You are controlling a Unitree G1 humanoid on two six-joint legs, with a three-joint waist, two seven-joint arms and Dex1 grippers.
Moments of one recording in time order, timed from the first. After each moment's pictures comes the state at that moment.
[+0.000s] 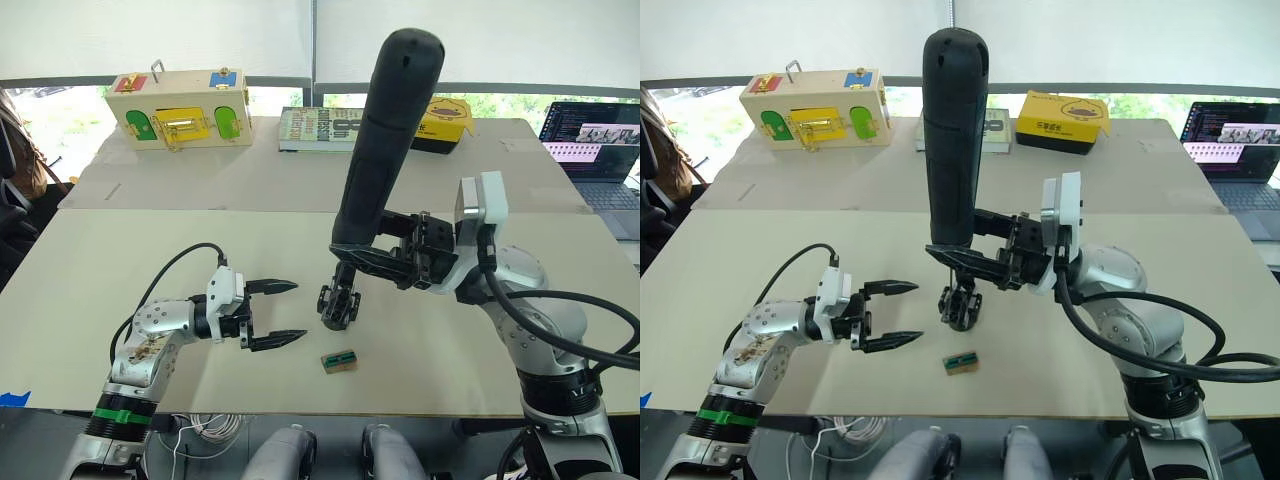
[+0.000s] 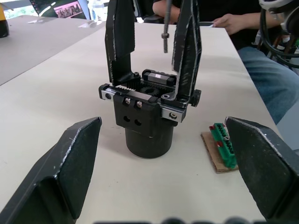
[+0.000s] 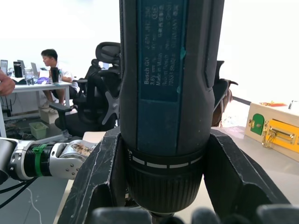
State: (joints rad) left arm -0.25 0.54 -0.06 0.00 -0.43 0.06 -1.23; right arm -0.50 -0.49 0.03 -0.41 0.79 0.41 0.87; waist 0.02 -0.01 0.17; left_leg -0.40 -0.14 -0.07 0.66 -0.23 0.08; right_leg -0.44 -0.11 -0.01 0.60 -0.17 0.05
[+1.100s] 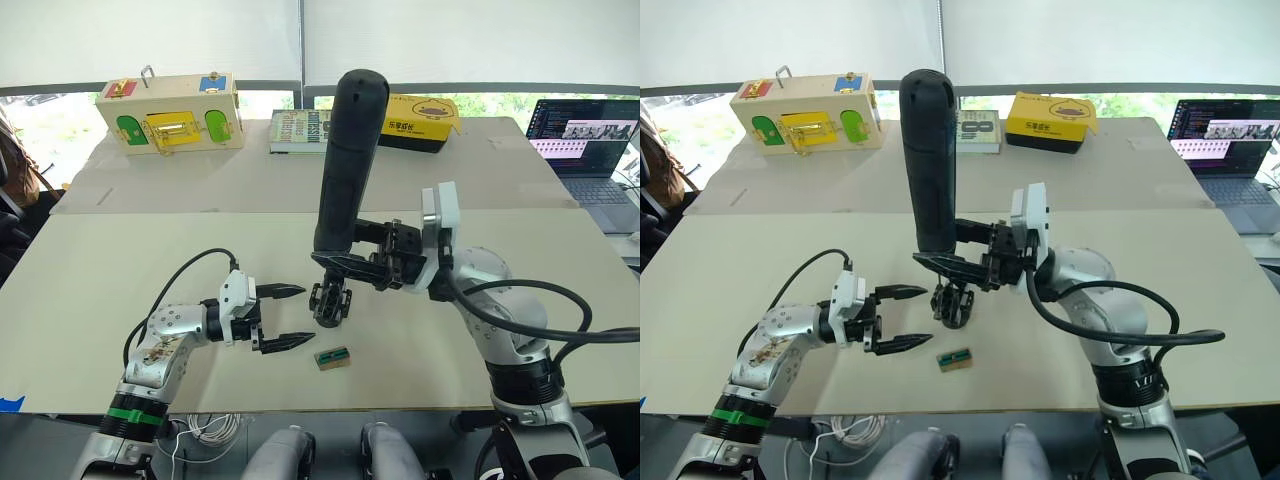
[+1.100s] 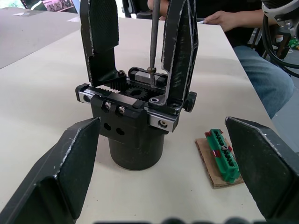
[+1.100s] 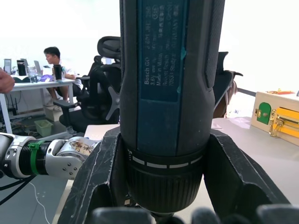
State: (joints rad) left arm -0.26 0.51 -0.09 0.03 -0.42 0.07 -1.21; right arm -0.54 -0.37 0.07 -0.28 0.64 0.40 0.98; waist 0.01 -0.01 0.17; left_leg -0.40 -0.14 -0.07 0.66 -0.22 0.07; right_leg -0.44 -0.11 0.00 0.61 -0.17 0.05
